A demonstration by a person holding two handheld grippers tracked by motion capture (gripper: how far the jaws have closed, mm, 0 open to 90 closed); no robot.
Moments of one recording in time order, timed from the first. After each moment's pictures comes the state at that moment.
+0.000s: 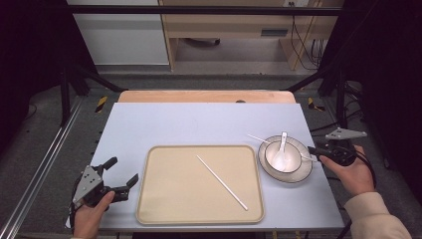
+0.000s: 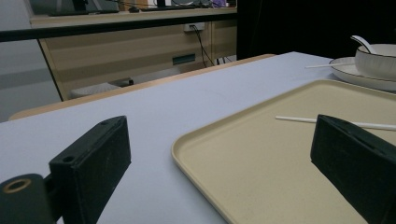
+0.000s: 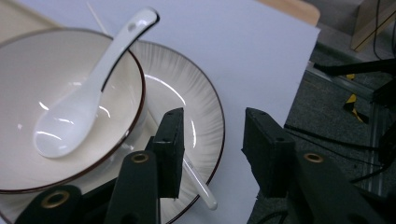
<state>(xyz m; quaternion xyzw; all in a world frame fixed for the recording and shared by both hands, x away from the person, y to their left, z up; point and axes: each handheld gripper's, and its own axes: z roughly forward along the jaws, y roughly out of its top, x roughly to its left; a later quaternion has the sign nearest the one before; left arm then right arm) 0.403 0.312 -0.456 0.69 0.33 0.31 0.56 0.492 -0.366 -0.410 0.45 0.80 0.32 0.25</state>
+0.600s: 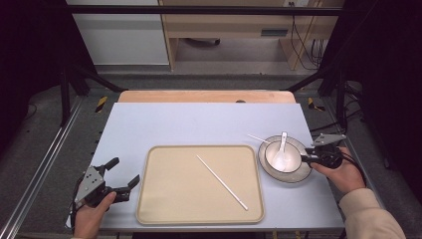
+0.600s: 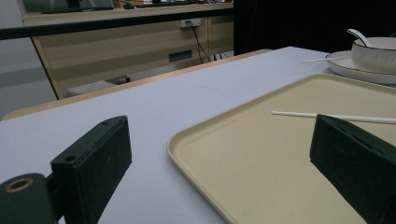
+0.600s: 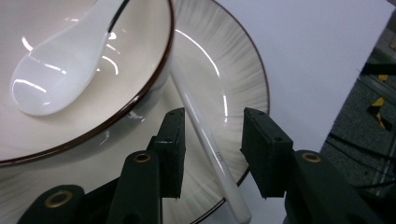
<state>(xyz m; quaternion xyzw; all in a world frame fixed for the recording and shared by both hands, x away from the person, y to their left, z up) 0.404 0.310 -0.457 0.70 0.32 0.31 0.56 0.504 -0.355 -0.442 0.39 0.85 0.28 0.22</state>
